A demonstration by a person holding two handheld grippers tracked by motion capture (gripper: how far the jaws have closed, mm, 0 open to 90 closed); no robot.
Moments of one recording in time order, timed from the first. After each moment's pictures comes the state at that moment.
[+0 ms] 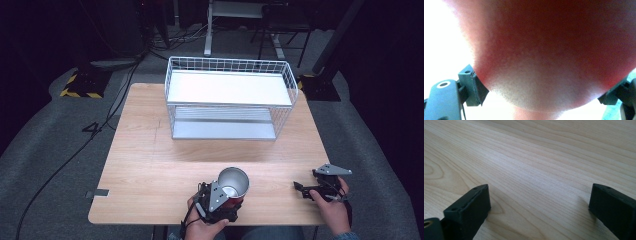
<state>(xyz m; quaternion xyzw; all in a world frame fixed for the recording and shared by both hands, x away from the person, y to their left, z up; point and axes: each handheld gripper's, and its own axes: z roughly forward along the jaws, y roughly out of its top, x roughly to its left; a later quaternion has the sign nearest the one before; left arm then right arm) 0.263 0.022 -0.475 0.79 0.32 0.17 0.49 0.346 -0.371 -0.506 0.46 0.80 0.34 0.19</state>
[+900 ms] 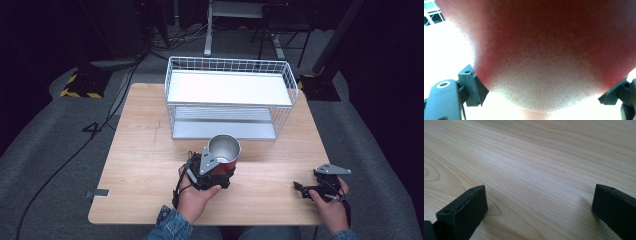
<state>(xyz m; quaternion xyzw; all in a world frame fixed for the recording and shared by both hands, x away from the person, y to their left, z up) 0.331 0.047 -0.426 0.77 0.34 0.19 0.50 0.347 -0.370 -0.506 0.47 0.80 0.33 0.20</state>
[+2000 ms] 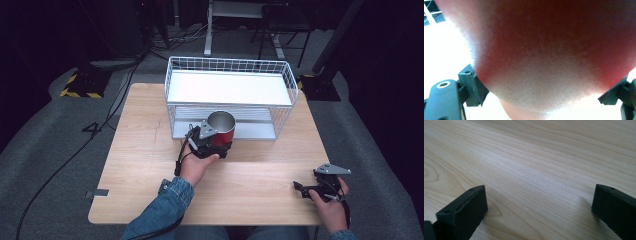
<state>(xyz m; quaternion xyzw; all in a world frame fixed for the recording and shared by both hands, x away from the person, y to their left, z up) 0.421 0.049 -0.436 0.77 0.37 0.16 0.49 0.347 -0.369 -0.506 0.47 0.80 0.33 0.20</state>
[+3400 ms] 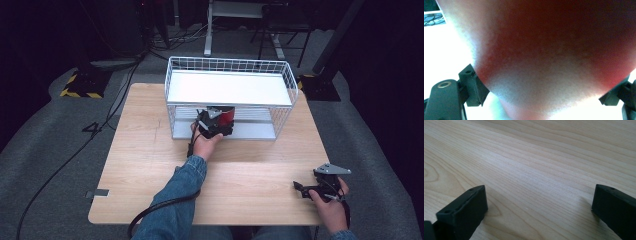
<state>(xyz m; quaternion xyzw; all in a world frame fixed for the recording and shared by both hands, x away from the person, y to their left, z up) 0.513 0.022 -0.475 0.72 0.46 0.22 0.47 0.347 -0.369 -0.506 0.47 0.80 0.33 0.20</state>
